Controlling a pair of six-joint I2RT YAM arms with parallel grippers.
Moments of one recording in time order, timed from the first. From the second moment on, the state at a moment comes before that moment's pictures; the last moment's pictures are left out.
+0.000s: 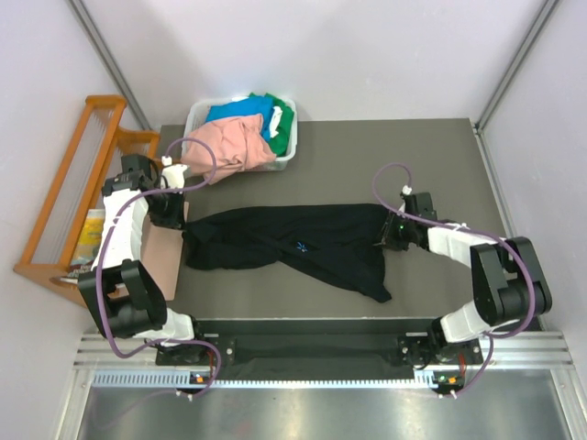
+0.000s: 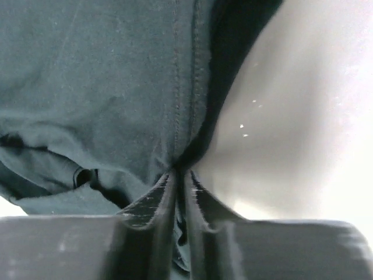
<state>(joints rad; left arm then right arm) 0.26 1.45 1.27 -1.03 0.33 0.43 0.20 1.50 0.66 -0.11 -0.27 0.55</state>
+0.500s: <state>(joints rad) 0.26 1.45 1.26 -1.05 0.37 0.44 0.13 1.34 0.73 -0.37 0.03 0.58</state>
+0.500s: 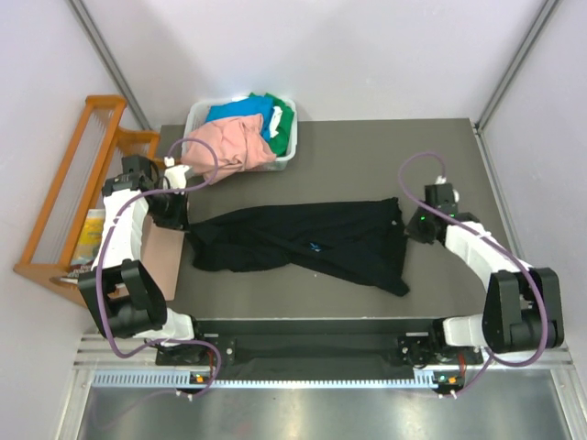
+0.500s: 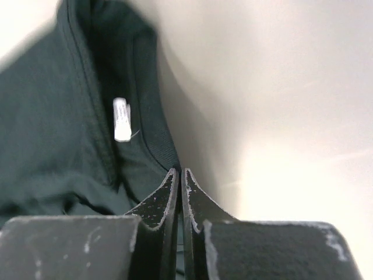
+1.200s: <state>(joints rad) 0.19 1.50 1.28 -1.16 0.49 0.50 -0.11 1.38 0.71 -0.44 0.06 0.56</state>
